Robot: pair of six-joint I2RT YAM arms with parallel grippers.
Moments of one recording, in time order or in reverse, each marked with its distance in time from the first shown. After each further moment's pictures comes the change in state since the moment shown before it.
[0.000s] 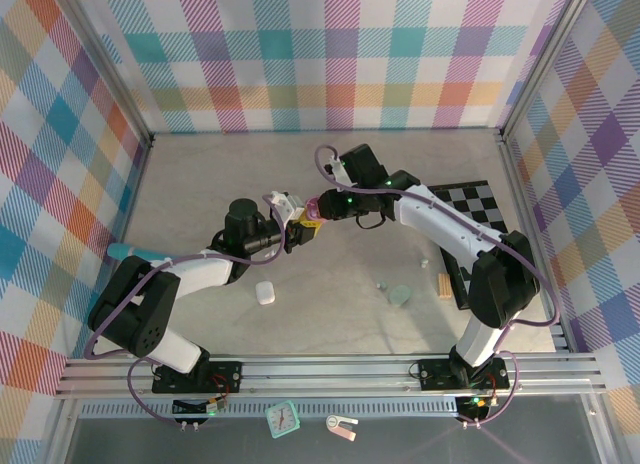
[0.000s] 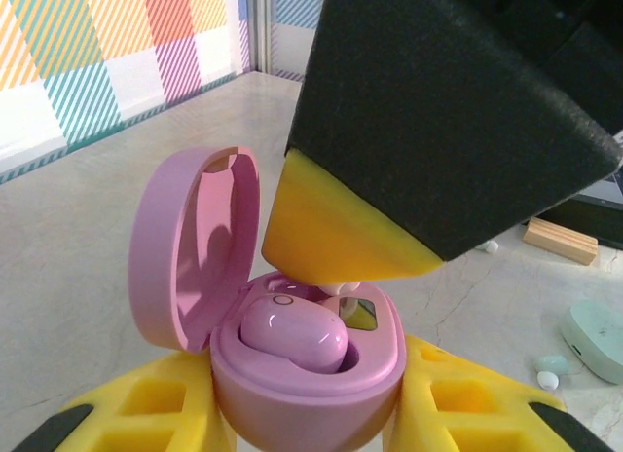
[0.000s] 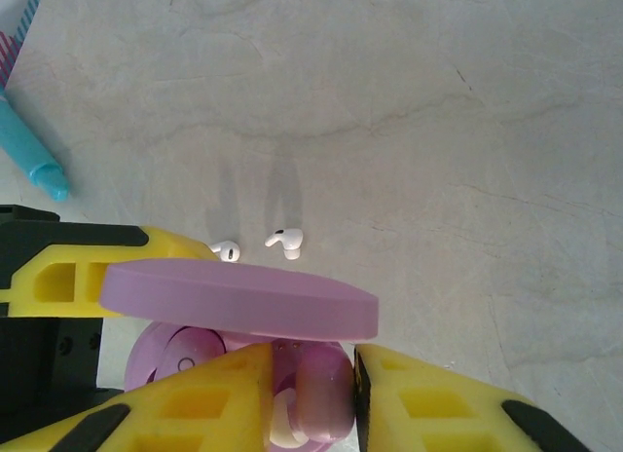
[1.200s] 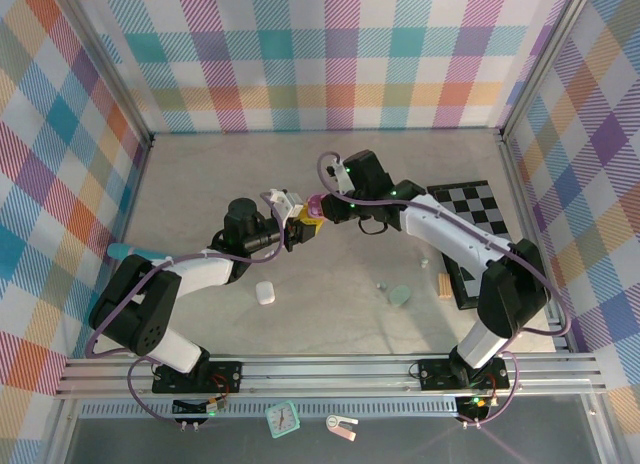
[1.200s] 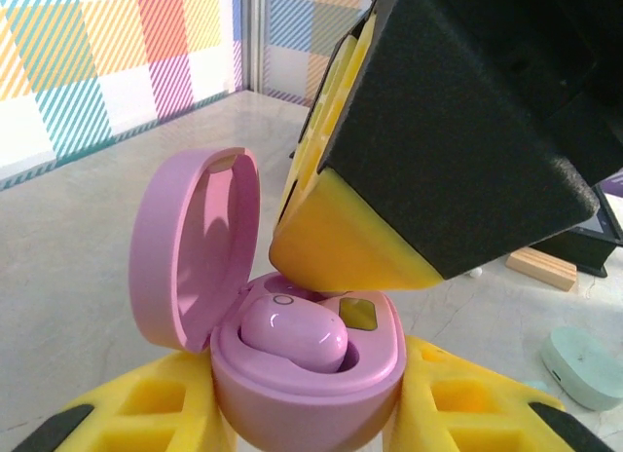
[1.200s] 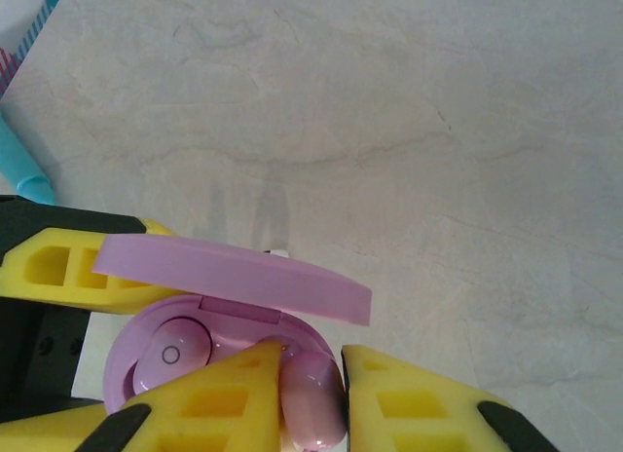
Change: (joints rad) left arm 0.000 0.009 0.002 0.059 0.022 -0.068; right arm 0.017 -0.076 -0.106 0.121 0.071 -0.046
